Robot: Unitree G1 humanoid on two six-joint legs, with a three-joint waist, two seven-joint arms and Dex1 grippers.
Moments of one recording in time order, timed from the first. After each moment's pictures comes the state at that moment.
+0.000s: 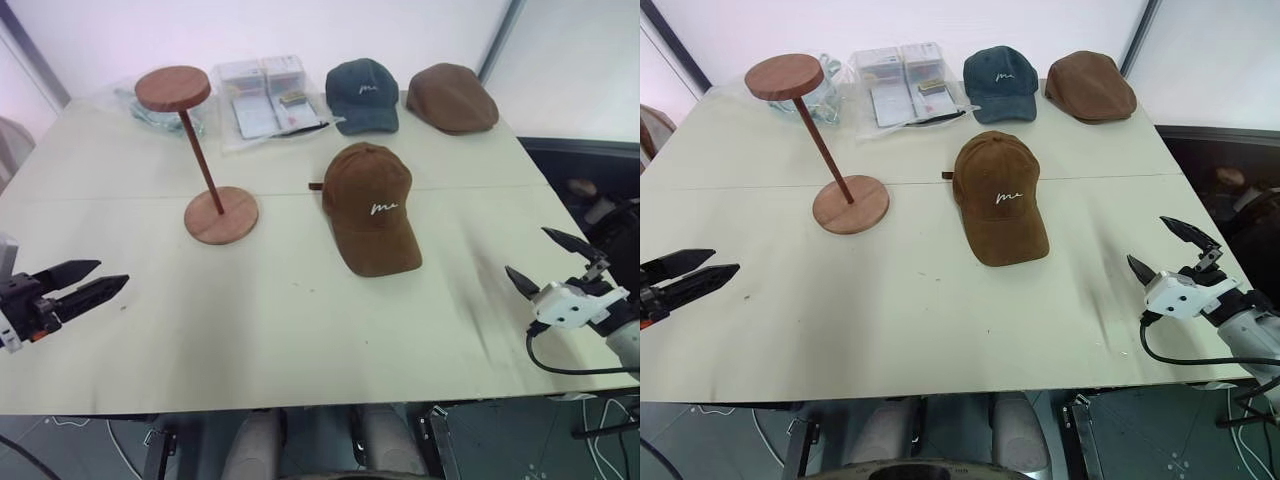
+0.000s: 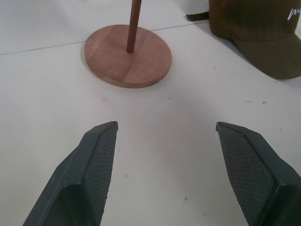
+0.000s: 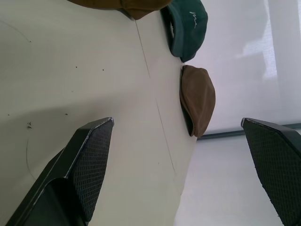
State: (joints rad) left arm 0.25 0.94 0.84 -0.32 -0.83 0.89 -0.91; right arm 0.06 -0.97 -0.24 0.38 -0.33 -0.82 0.17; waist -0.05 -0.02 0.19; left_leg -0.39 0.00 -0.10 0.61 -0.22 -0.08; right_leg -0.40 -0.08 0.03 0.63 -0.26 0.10
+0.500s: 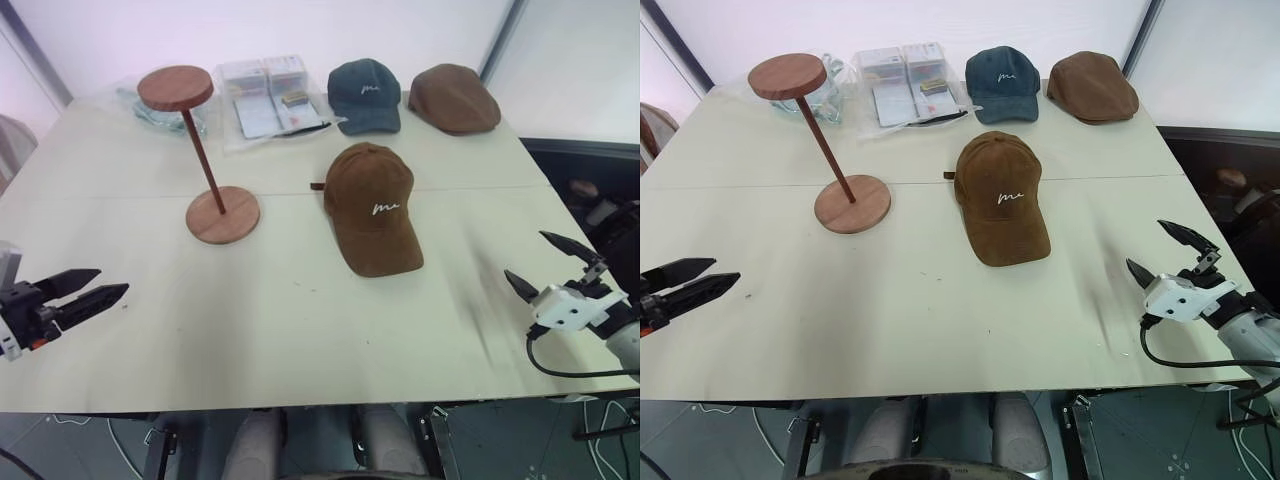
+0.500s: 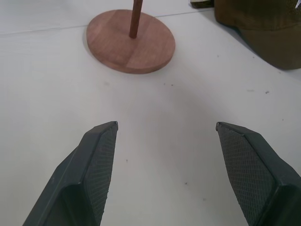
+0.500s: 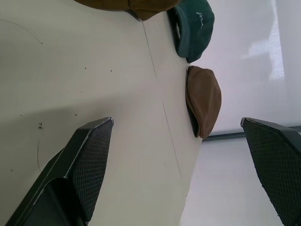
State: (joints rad) left arm 0.27 0.94 0.84 -0.33 -0.83 0.89 -0.92; right arm 0.07 -0.97 -0.24 0.38 -0.33 -0.82 0.19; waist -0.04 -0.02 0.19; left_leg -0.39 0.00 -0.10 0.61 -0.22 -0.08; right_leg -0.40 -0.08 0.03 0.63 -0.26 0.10
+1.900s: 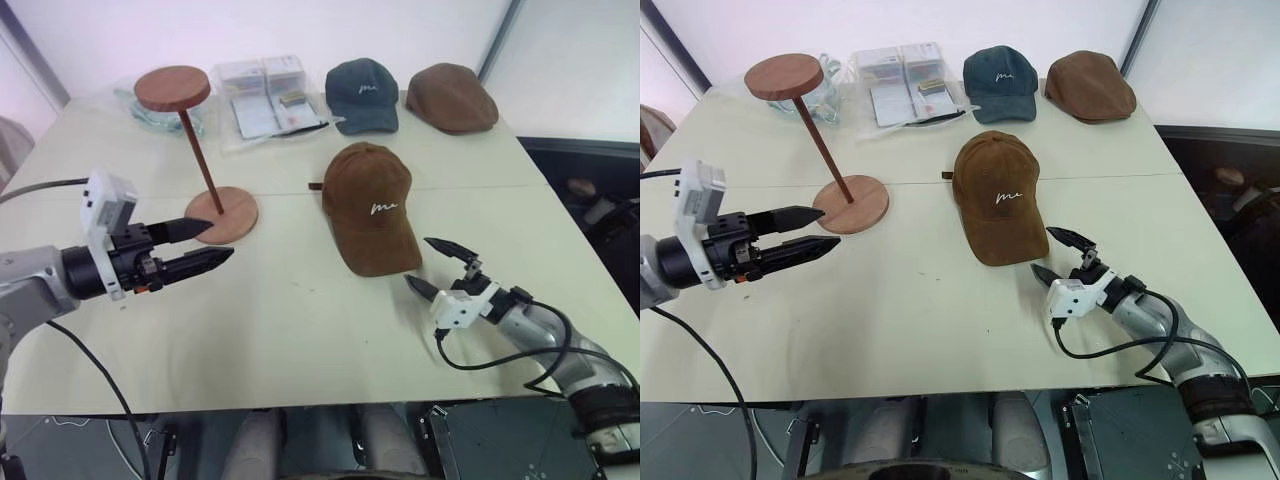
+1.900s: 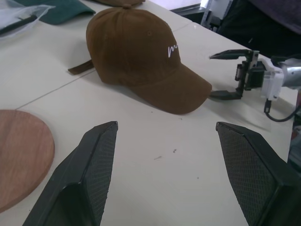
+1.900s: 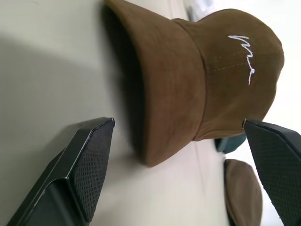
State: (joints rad) left arm -0.17 0.94 0.46 -0.49 -1.03 0.97 -0.76; right arm -0.22 -0.76 0.10 0.36 -0.60 -0.78 0.12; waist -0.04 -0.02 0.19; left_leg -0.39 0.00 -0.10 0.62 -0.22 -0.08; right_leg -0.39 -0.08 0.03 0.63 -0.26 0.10
